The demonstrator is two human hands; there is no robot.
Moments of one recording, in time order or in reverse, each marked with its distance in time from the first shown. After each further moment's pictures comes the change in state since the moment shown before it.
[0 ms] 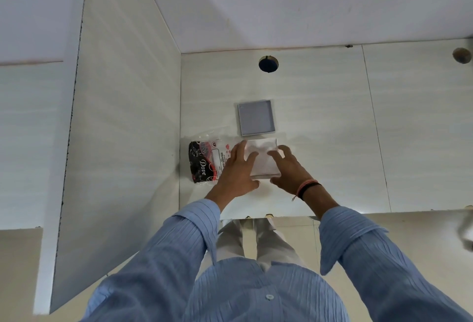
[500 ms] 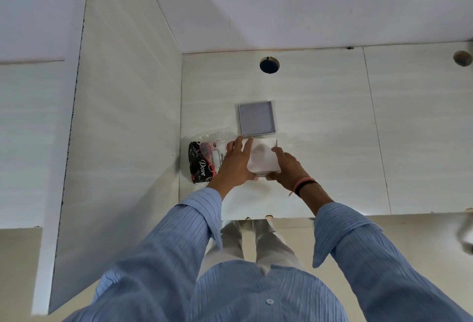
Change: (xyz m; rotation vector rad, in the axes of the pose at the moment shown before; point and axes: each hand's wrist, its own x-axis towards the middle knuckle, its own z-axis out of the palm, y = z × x) left_hand 0.027 -0.008 -0.008 -0.093 -0.027 -0.084; right_hand 0.006 -0.008 -0.008 0.184 -0.011 0.128
